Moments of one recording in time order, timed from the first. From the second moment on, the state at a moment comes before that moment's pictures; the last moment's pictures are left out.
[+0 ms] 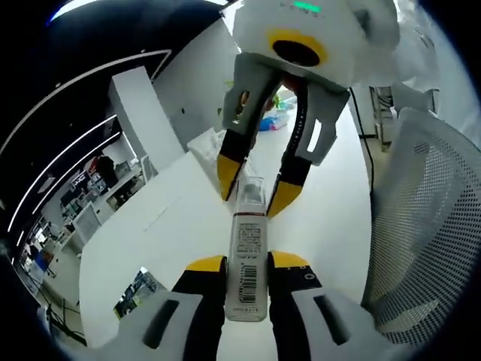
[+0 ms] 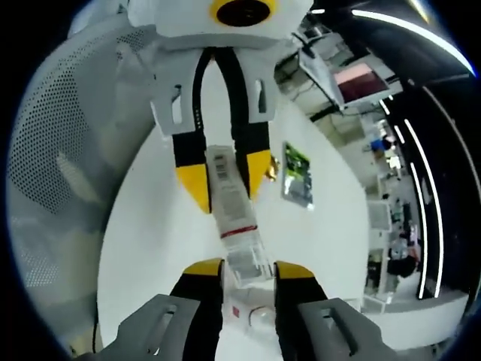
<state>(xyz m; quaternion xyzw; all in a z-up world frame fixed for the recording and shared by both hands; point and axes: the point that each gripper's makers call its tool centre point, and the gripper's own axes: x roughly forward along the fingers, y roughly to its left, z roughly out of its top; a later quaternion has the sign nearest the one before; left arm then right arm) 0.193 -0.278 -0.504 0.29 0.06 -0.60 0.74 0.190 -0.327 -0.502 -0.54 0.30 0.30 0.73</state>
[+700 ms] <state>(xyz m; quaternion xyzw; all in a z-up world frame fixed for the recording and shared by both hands) 0.210 -0.273 -0.471 0.15 0.06 -0.59 0.79 0.172 -0.333 -0.486 0.00 0.23 0.19 0.95</state>
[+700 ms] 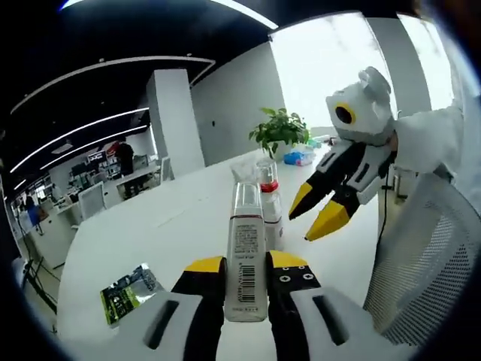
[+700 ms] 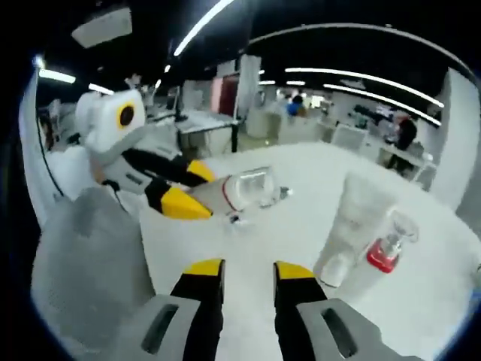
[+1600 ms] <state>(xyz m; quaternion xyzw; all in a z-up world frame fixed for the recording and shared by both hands) 0.177 -0.292 -0.459 0.16 0.02 -0.63 0.76 0.196 -0.306 -0.462 0.40 0.14 0.17 0.89</state>
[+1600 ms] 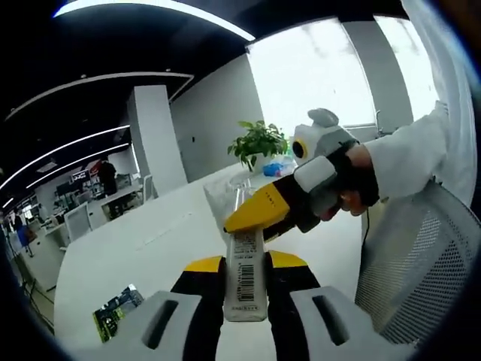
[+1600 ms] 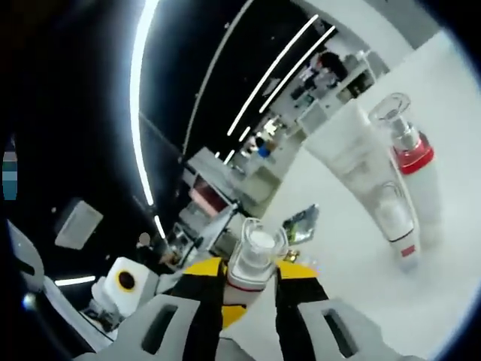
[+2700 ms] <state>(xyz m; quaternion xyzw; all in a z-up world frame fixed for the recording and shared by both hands) 0.144 -0.297 -0.483 0.17 0.06 -0.70 0.69 0.137 -0.255 -0.439 -0.15 0.13 0.51 0.84</state>
